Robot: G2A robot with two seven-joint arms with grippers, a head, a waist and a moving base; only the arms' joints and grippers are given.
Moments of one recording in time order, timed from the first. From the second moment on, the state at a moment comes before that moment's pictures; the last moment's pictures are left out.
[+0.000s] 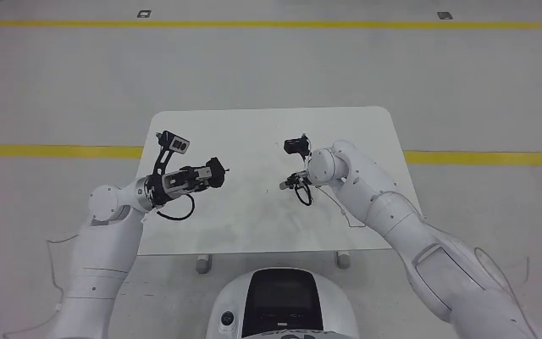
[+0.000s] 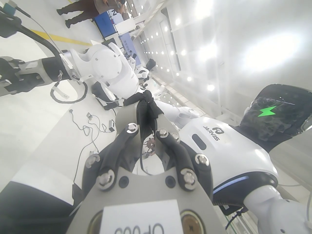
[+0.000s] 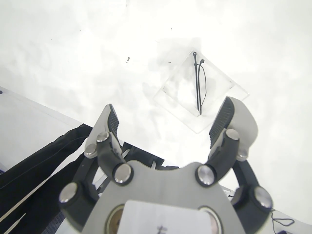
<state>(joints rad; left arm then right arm) 1.31 -1.12 -1.48 -1.46 -0.70 -0.34 -1.36 -0.72 -1.39 0.68 -0.98 -0.65 0.21 1.07</state>
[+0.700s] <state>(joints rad) 1.31 -1.12 -1.48 -1.46 -0.70 -0.34 -1.36 -0.68 -1.43 0.64 -0.83 -0.71 0.13 1.04</state>
